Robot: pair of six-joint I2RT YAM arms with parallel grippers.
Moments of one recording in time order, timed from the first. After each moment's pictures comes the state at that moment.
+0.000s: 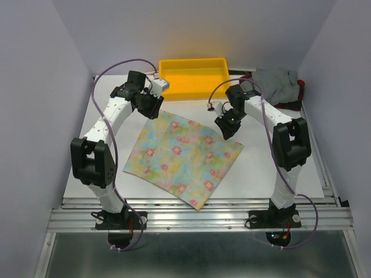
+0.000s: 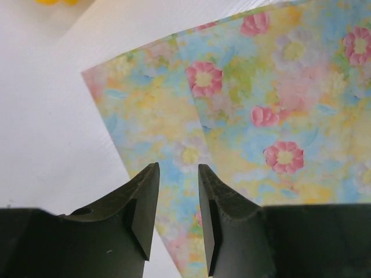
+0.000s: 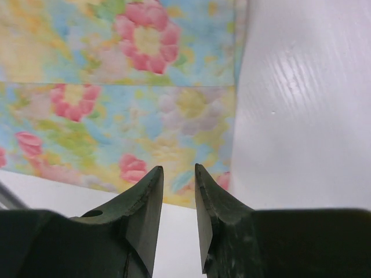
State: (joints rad) left arm -0.27 1.80 1.63 -0.78 0.30 0.36; right arm 0.37 1.95 1.61 -1.03 -0.40 -0.59
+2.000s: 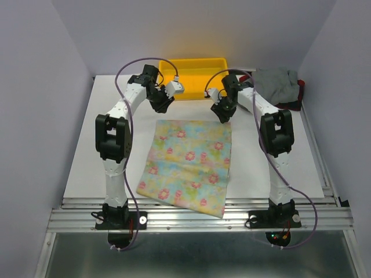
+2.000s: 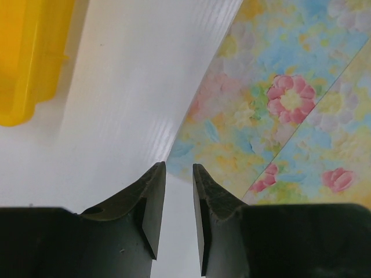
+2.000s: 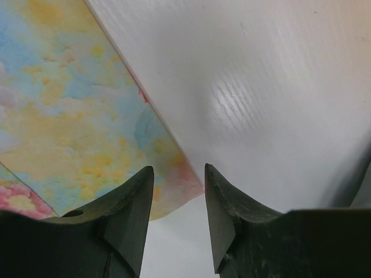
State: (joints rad) left arm -0.26 2.12 1.94 -0.91 0.43 0.81; right arm 0.31 2.27 1.96 -0.91 -0.25 -0.66
